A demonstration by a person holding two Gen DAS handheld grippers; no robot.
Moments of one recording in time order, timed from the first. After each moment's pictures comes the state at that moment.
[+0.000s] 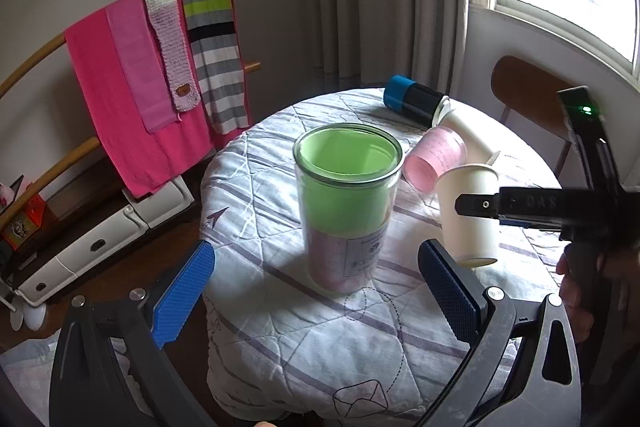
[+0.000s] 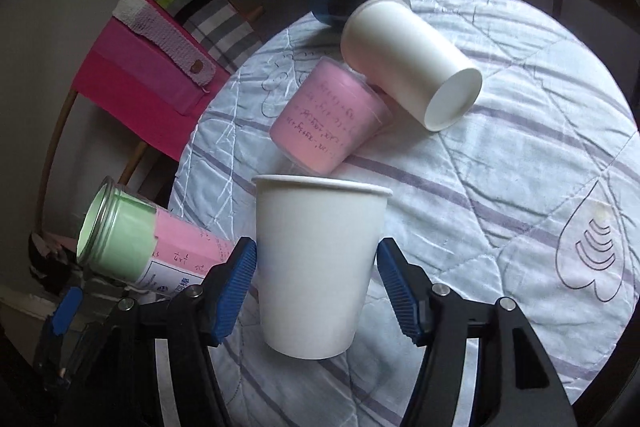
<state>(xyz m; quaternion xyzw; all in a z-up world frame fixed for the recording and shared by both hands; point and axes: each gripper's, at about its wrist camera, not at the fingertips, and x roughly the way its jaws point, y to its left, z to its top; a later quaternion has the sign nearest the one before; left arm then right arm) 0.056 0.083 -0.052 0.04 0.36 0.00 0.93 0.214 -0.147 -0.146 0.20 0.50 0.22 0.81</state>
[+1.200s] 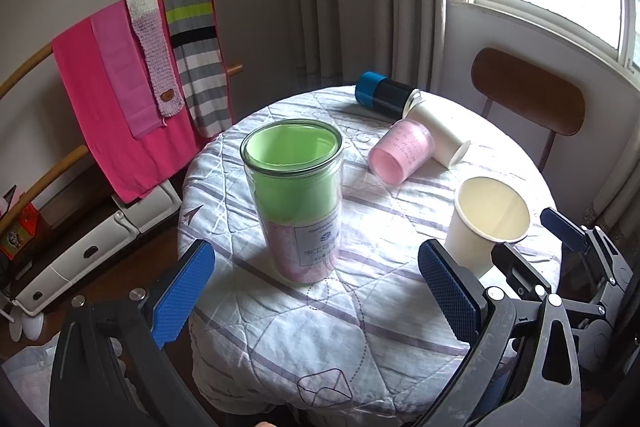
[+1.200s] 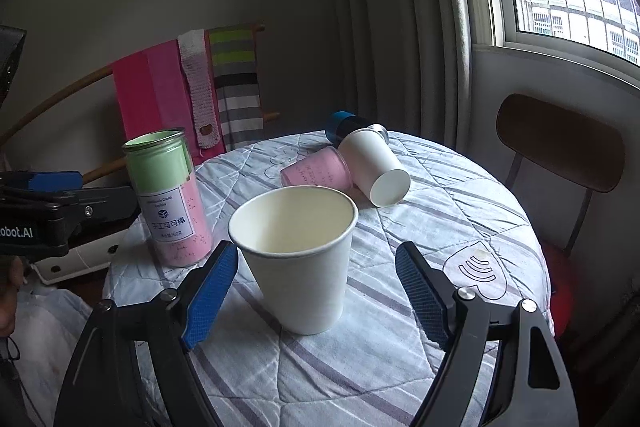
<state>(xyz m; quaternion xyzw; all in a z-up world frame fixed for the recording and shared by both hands) 0.044 0.050 -0.050 0.04 0.36 -0.02 0.93 0.085 -0.167 -0.122 0.04 0.25 0.17 0.95</state>
